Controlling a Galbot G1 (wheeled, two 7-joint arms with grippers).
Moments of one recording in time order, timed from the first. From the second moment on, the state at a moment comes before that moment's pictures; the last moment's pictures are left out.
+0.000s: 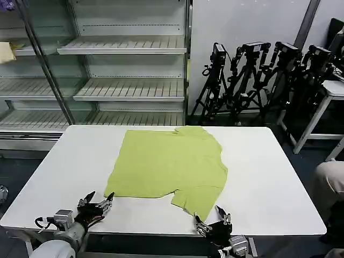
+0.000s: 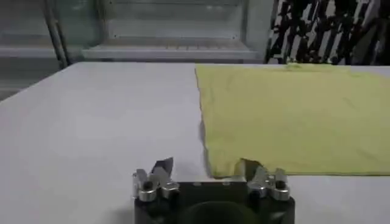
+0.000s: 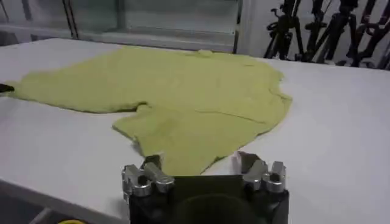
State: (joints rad) left arm 1.45 -1.25 -0.68 -2.05 -0.36 0.57 0.07; right arm -1.55 1.16 0.21 2.22 0.26 -0.50 0.22
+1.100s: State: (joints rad) left arm 1.33 -1.25 -0.62 -2.06 -0.40 0.56 0.04; right arm -1.41 1.12 0.26 2.21 0.35 -0.49 0.18
